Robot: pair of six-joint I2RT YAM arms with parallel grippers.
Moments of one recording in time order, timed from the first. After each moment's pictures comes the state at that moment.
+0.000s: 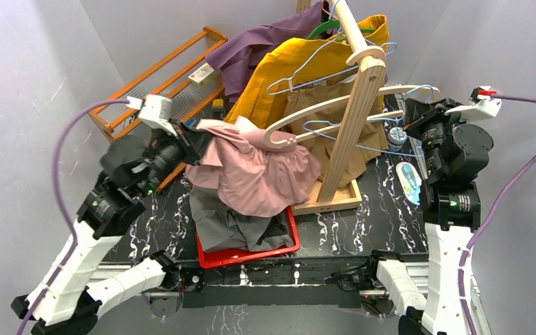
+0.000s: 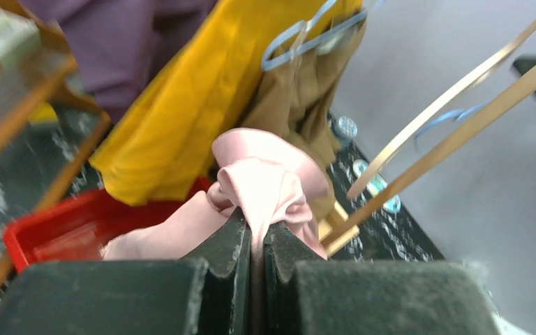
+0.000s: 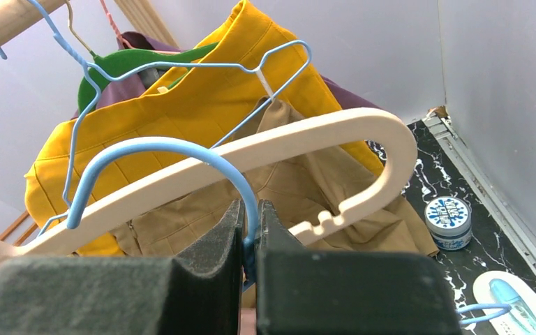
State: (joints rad) left arm -0.67 0.85 1.27 -0.50 -0.11 -0.39; right arm -0.04 0.81 1.27 -0.37 -0.01 0.48
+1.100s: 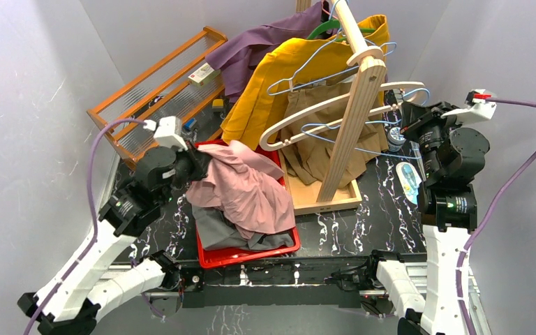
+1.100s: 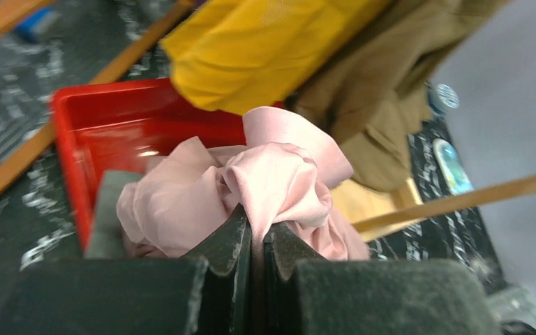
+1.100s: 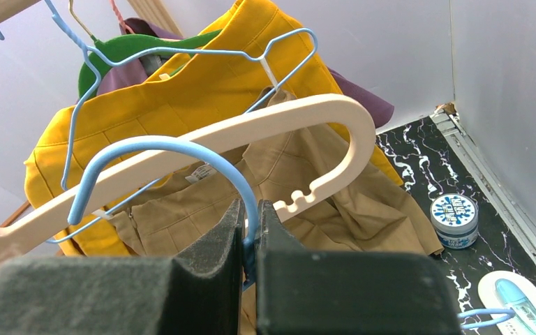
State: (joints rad) left arm -0.67 0.84 1.10 -0.57 -0.27 -0.53; right arm -0.04 0.78 1.21 -0.34 -0.04 0.47
